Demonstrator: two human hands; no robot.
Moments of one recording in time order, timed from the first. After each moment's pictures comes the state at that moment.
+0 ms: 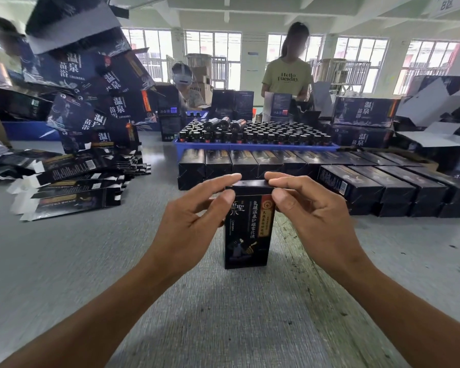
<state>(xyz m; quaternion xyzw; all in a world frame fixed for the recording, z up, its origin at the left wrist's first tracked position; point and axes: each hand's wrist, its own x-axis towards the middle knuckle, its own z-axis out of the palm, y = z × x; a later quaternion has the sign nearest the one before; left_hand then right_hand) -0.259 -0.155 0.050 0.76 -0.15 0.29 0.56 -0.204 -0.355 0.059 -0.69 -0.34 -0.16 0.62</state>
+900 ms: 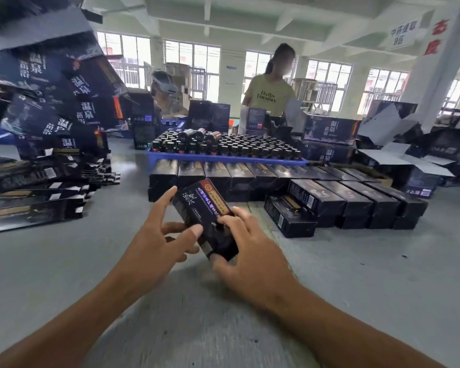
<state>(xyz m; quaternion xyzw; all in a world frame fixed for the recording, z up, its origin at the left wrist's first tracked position) -0.235 -0.142 0.023 0.78 -0.02 0.20 0.60 -0.197 -0.332 0.017 -0.90 -0.30 -0.20 0.25</state>
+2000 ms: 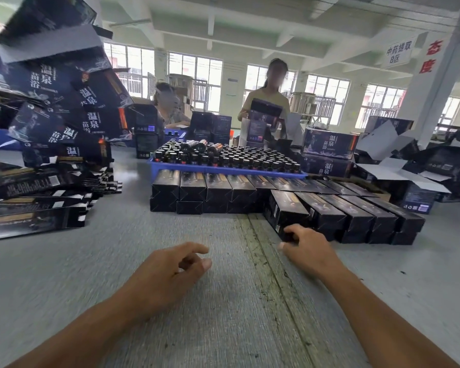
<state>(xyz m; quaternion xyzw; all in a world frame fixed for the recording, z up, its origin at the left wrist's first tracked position) -0.239 -0.137 0.012 0.91 -0.07 0.12 0.39 -0.112 -0.421 0.031 -0.97 -0.10 -0.08 0.22</state>
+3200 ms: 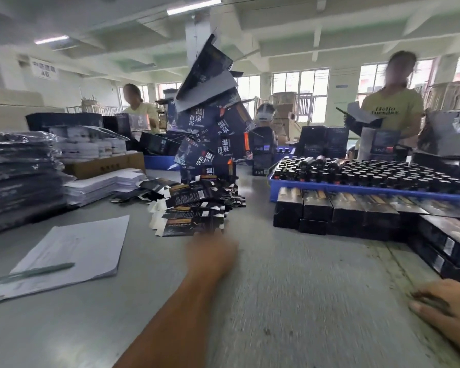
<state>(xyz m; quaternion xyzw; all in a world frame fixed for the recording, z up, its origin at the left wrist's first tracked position) -0.218 0.019 -0.001 0.92 0.36 0.09 0.12 -0.097 -0.411 -0.020 -0.95 -0.22 -0.09 0.20</state>
